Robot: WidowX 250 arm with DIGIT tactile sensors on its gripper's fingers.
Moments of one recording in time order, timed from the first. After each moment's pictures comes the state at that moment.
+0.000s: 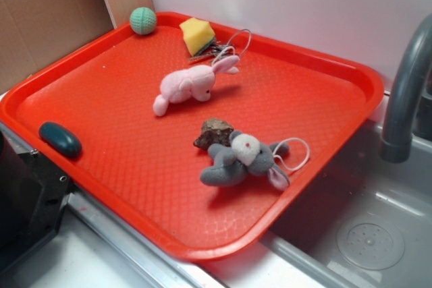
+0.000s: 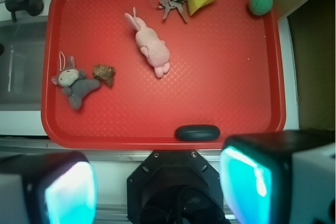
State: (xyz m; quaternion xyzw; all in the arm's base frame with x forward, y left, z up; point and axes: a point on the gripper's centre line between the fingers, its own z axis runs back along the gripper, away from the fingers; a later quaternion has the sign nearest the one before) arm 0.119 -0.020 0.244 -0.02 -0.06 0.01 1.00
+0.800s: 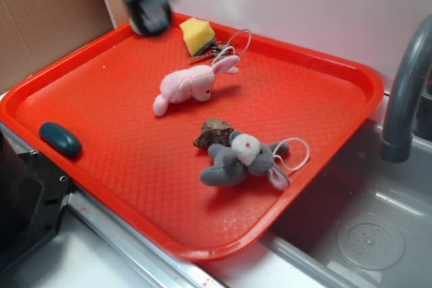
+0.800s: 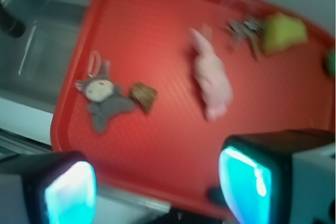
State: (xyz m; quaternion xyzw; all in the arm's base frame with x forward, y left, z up) arm 0.178 -0.117 0.166 -0.01 -0.03 -0.24 0.97
